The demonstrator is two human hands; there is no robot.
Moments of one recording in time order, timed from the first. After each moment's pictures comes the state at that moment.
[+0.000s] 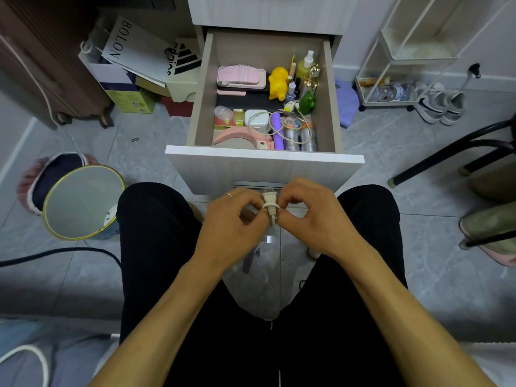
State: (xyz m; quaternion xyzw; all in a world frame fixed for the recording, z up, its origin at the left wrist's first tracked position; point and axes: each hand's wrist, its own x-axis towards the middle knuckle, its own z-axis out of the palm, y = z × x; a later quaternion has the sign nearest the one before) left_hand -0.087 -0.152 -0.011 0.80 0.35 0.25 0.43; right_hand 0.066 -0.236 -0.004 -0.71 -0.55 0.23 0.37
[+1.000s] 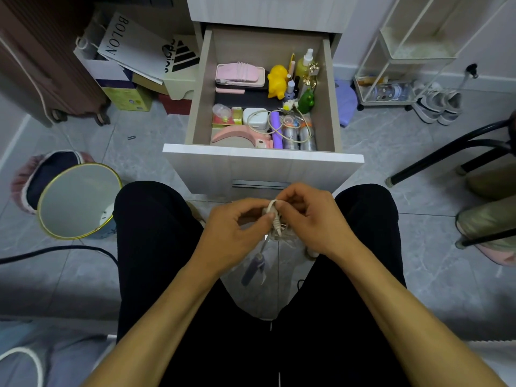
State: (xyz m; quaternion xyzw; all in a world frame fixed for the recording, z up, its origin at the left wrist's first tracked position) left_hand -0.091 -0.156 -0.016 0.72 0.31 0.22 0.59; right_hand 0.061 -0.236 -0.009 -0.74 -0.44 0.31 0.40
